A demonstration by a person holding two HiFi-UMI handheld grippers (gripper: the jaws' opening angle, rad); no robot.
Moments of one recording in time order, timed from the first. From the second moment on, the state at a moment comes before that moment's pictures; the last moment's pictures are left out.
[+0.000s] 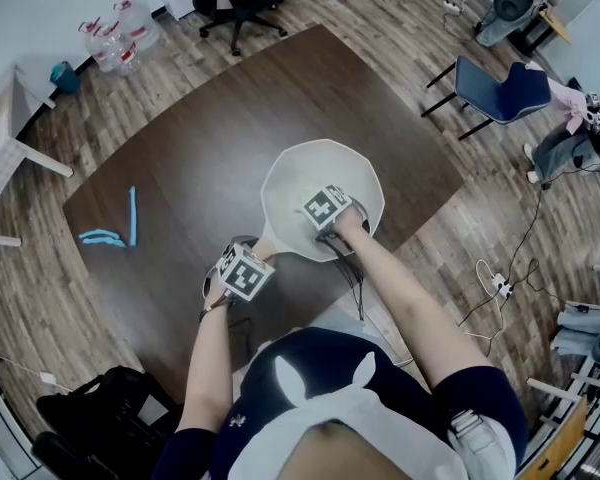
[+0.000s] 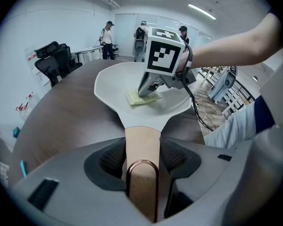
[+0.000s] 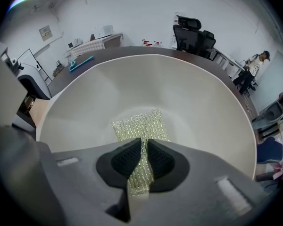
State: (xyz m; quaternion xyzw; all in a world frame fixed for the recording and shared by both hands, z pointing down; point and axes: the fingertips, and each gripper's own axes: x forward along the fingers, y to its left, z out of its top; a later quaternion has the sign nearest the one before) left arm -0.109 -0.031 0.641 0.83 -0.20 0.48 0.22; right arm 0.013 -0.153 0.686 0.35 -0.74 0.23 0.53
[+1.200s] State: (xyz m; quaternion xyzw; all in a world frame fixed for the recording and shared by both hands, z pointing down) left arm -0.105 -0.033 0.536 0.88 -0.31 0.33 0.10; right arm -0.046 -0.076 0.547 0.38 -0.86 0.20 0.28
